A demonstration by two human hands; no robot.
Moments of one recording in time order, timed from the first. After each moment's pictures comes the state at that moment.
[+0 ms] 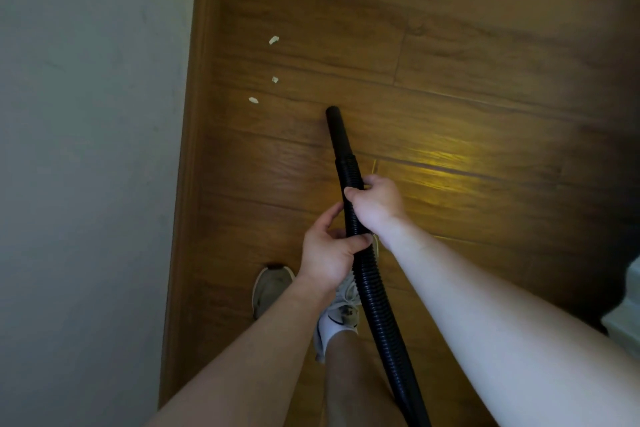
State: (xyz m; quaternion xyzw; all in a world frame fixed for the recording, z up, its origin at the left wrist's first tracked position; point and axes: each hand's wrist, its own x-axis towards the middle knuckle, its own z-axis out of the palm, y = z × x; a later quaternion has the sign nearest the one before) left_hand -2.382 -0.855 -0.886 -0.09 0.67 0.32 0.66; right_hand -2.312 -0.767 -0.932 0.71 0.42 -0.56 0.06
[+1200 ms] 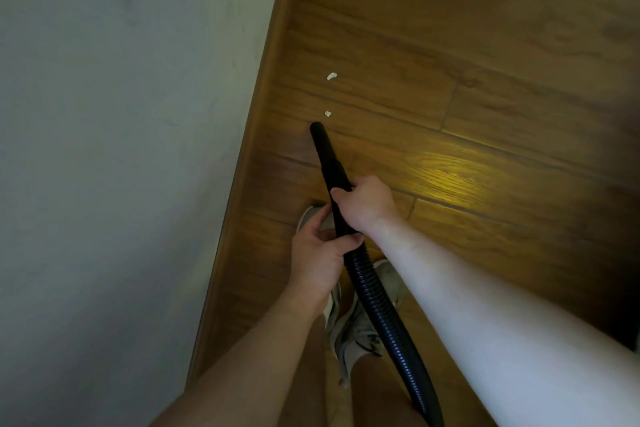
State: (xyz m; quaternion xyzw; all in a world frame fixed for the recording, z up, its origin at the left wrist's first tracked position) left_hand -2.495 -0.824 -0.863 -0.13 0.68 0.39 0.61; right_hand -2.444 -0.721 -0.903 0.64 0.52 -0.54 0.16
